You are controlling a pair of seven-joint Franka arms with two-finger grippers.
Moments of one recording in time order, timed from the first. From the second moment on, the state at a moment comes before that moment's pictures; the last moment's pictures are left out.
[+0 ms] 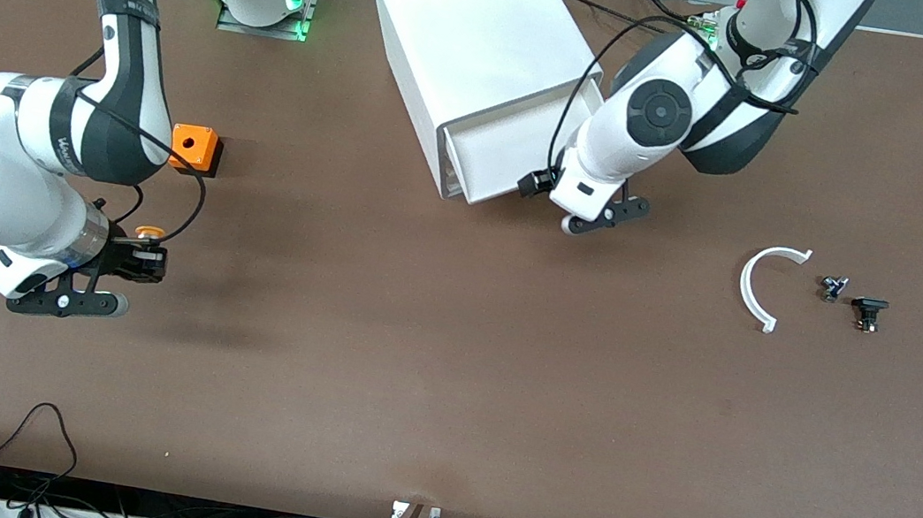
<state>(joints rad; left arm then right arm) -0.13 0.28 -0.54 -1.91 -0.15 2.06 -1.04 0.37 0.53 -0.35 -1.48 0.13 1.99 -0.11</state>
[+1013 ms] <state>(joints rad) -0.14 0.27 -0.68 -1.92 -0.15 1.97 -1.14 0.37 0.58 -0.35 -1.85 0.36 2.46 -0.29</state>
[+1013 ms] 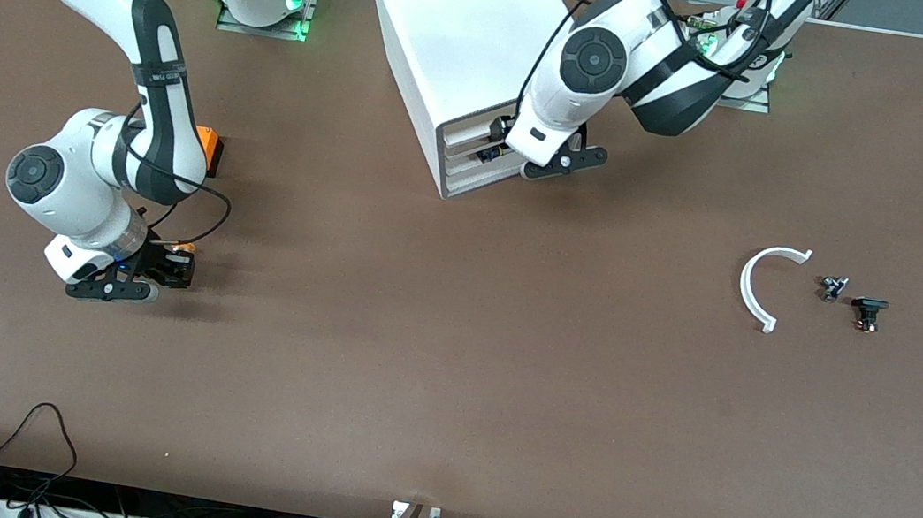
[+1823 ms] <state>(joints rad) -0.12 0.27 -0.69 -1.91 -0.15 1.95 -1.17 0.36 0.62 -0.35 -1.85 0.37 2.47 -0.31</state>
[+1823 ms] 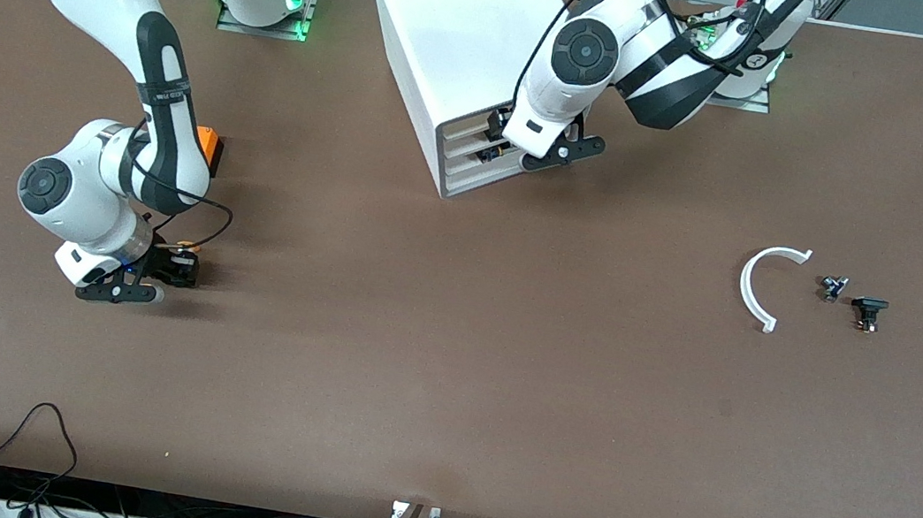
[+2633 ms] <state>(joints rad) 0.19 0.25 -0.69 -1.61 -0.06 1.54 -0.63 0.37 0.43 -0.36 -1.80 0.33 2.27 -0.31</state>
